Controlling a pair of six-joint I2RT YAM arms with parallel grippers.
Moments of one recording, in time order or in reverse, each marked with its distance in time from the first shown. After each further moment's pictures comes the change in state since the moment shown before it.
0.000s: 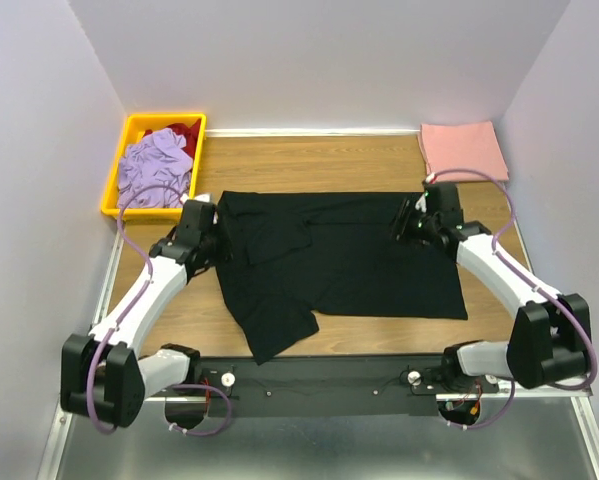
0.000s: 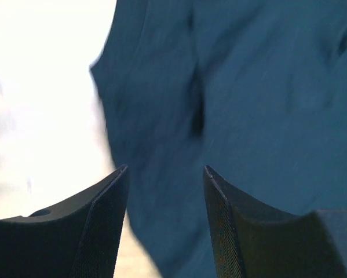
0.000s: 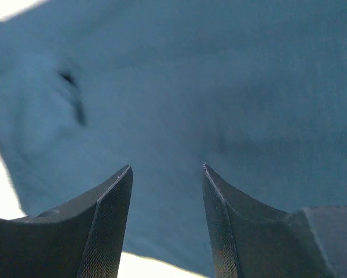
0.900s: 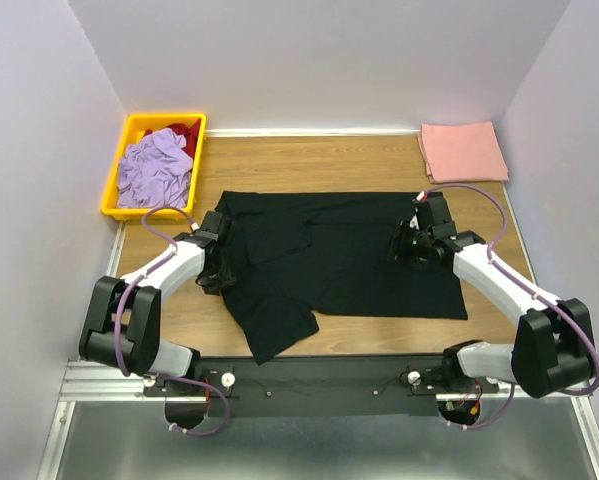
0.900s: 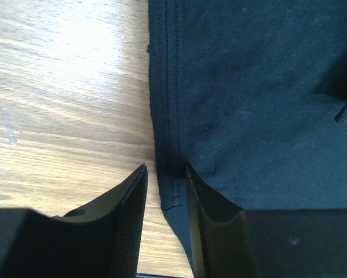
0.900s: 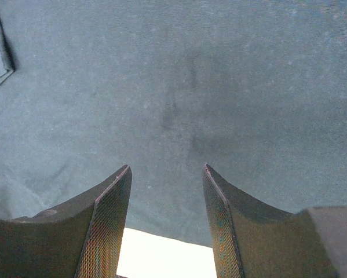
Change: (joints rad) left arm -0.021 0.246 -0.060 -0.144 -0.037 -0.095; right arm 0.092 -0.055 -0.108 -0.129 0.084 -0.026
